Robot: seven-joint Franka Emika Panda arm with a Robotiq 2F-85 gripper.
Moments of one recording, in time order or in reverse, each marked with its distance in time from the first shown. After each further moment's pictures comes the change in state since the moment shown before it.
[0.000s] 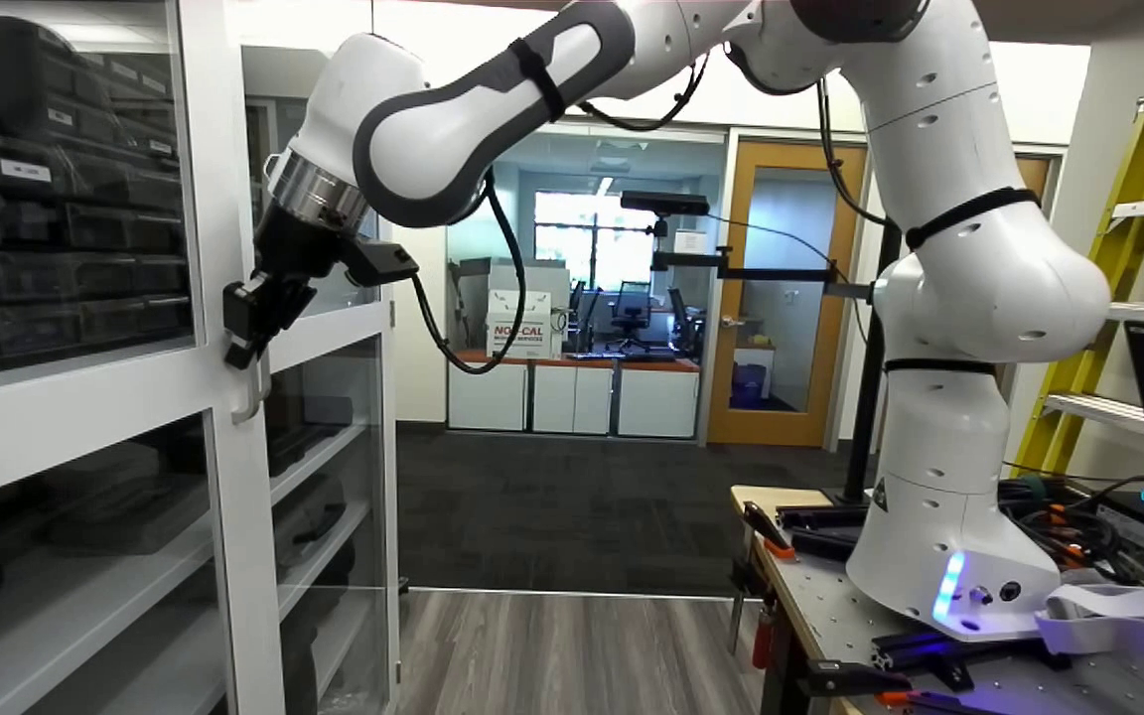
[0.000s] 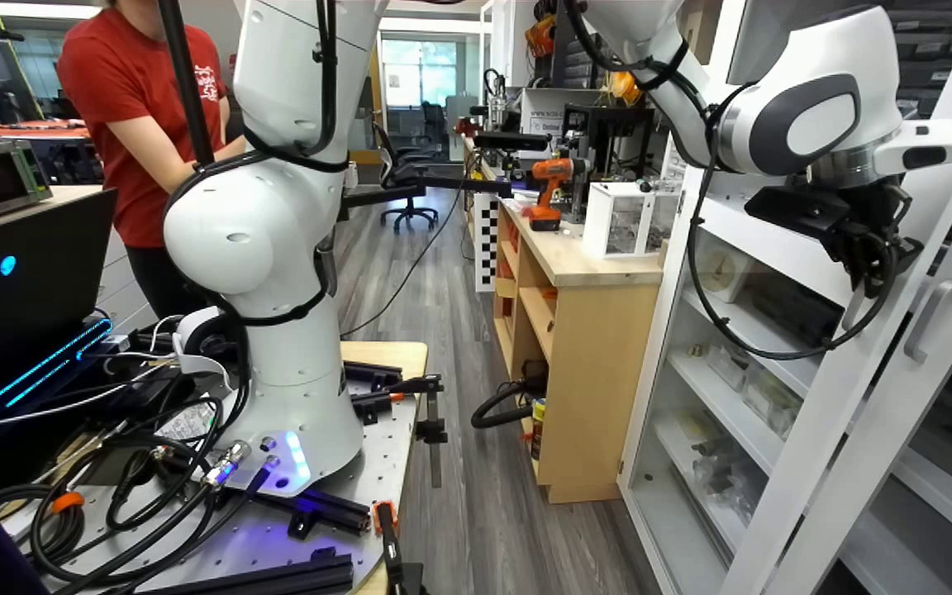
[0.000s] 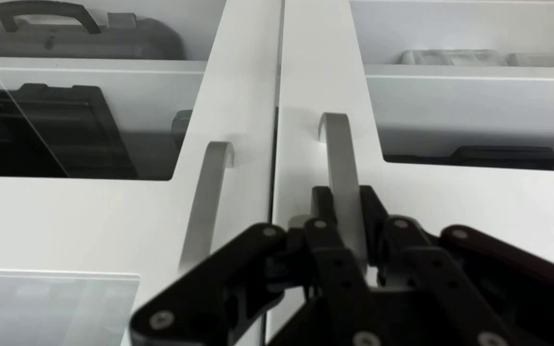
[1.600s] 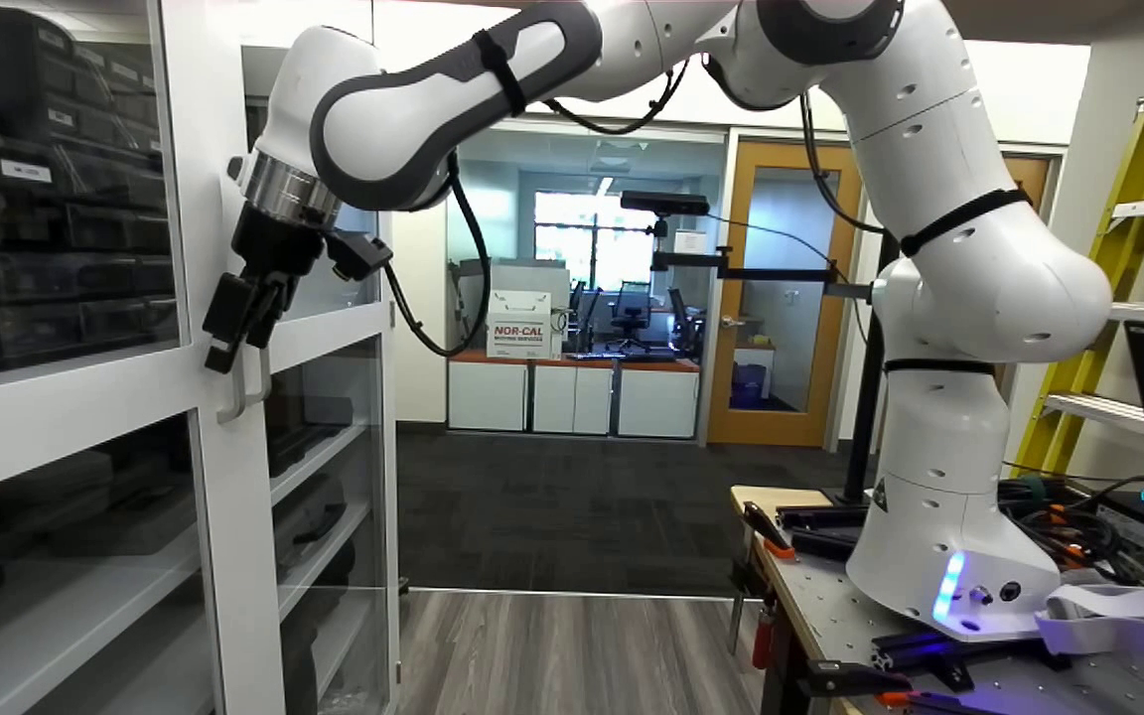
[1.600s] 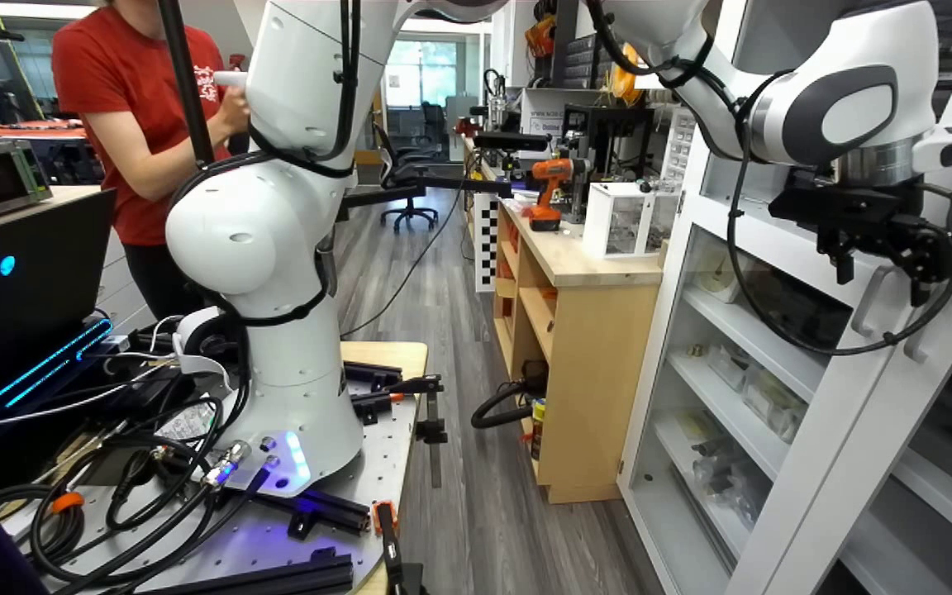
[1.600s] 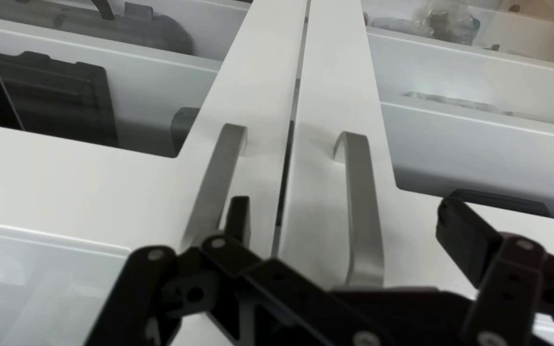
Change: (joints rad) arm 0.018 0.080 -0.024 0.159 0.018 -0.175 -0.185
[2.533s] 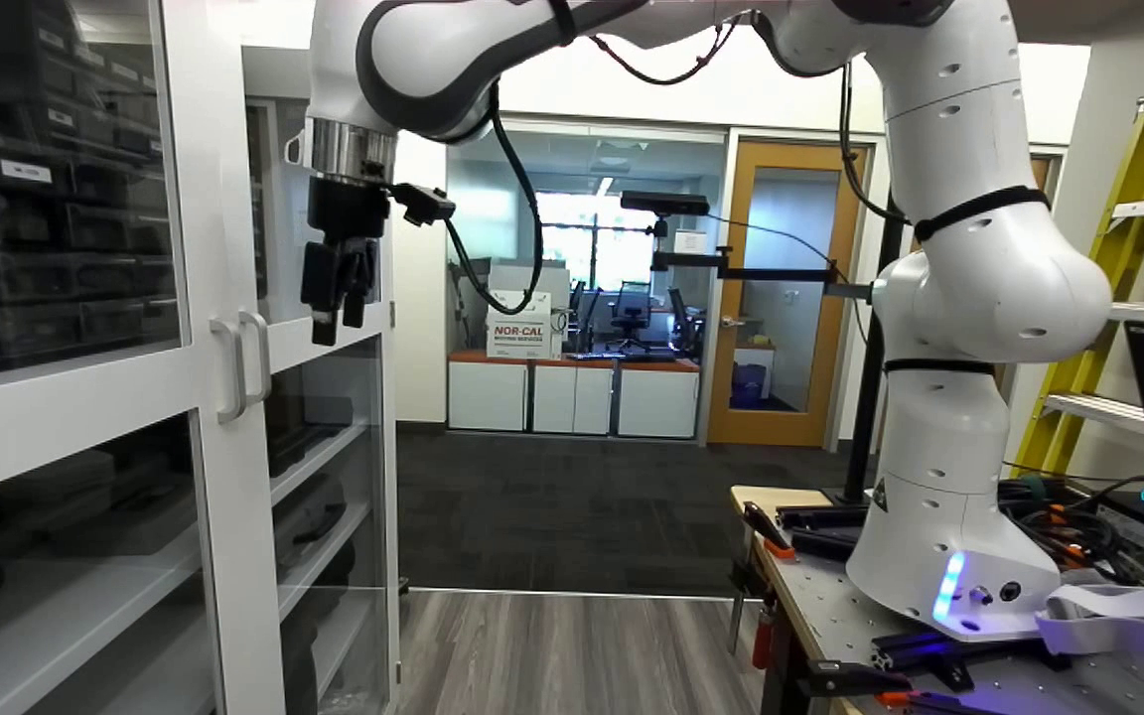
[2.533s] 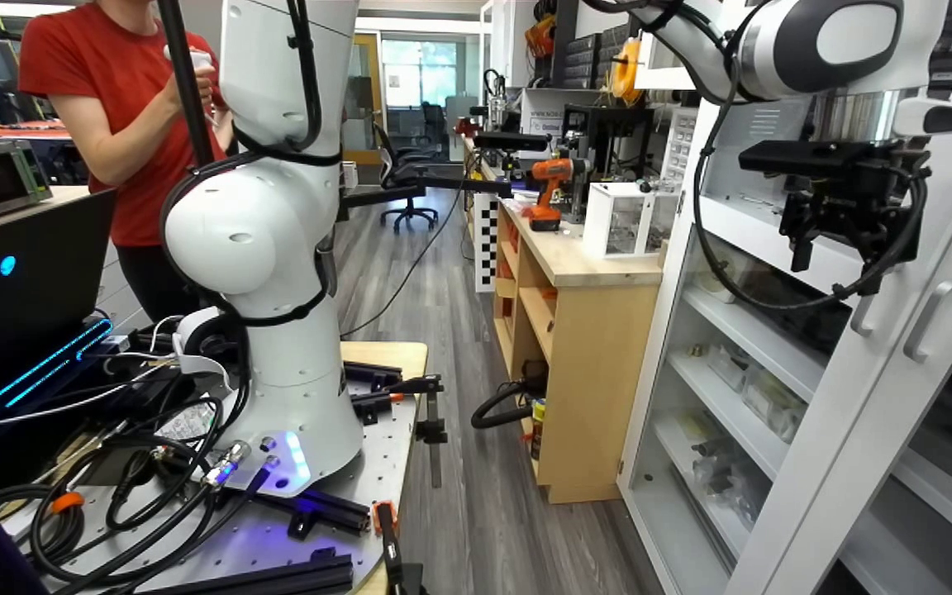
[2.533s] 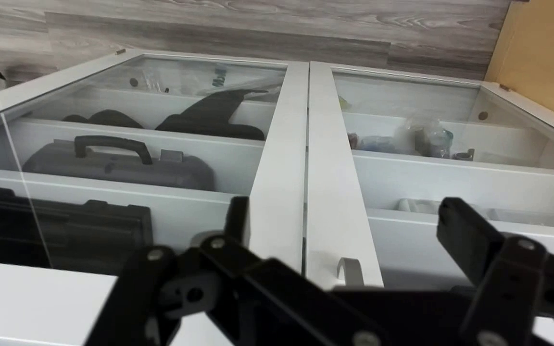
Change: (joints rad) arm -0.001 -0.189 -0.024 -0.102 0.005 -0.359 0.055
